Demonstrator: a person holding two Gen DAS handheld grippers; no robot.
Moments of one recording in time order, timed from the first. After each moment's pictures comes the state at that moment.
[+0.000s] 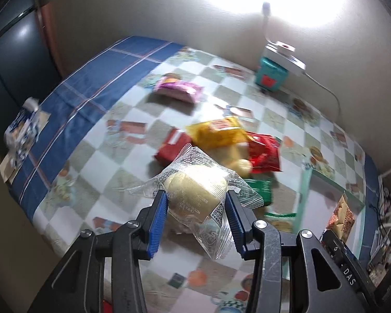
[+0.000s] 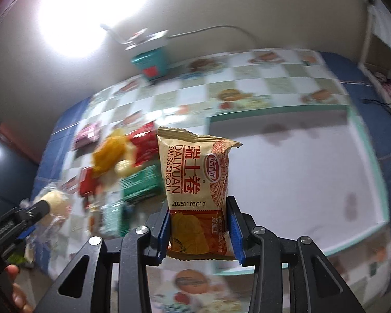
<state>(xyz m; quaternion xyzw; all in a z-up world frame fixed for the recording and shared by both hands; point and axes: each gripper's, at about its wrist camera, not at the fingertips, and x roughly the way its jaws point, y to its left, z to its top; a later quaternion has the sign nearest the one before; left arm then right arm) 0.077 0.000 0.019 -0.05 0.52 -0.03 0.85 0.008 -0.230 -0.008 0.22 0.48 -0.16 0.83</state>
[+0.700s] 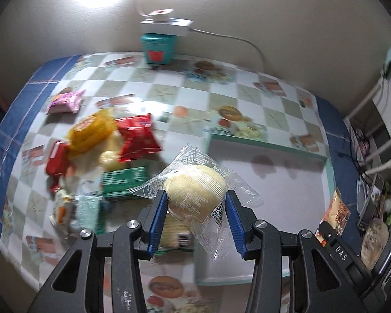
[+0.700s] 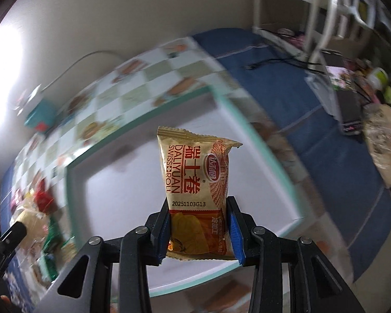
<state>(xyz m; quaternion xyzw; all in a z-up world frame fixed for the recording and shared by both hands) 0.059 -0.180 0.002 0.04 0.53 -0.18 0.83 -0.069 -0.380 -0.036 0.29 0.47 -0.35 0.75</state>
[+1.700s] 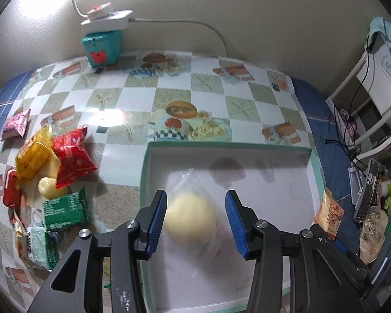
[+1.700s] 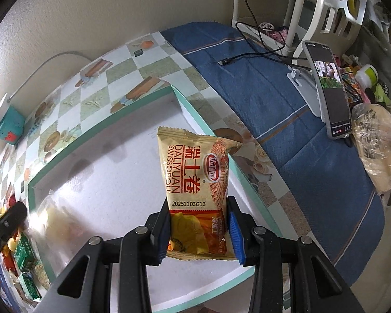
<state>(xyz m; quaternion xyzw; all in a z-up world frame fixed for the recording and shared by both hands) 0.078 -0.246 -0.024 0.06 0.53 -0.25 0.81 -0.063 -0.412 -0.056 0.28 0.49 -0.38 0.73</state>
